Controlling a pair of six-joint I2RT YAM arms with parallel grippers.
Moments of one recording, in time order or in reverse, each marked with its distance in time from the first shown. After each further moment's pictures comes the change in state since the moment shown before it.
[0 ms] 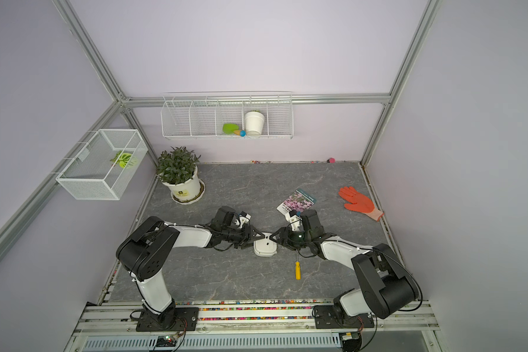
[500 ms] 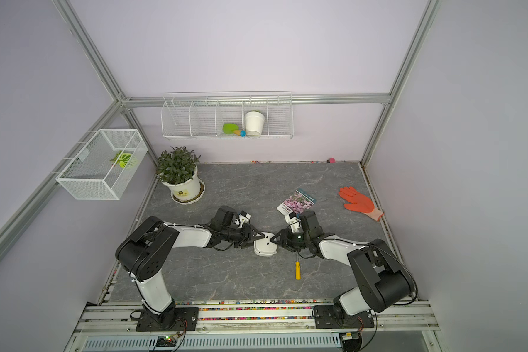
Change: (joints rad) left arm 0.000 -0.006 0.000 0.002 0.000 0.000; right arm 0.005 0.042 0.002 -0.003 0.011 0.005
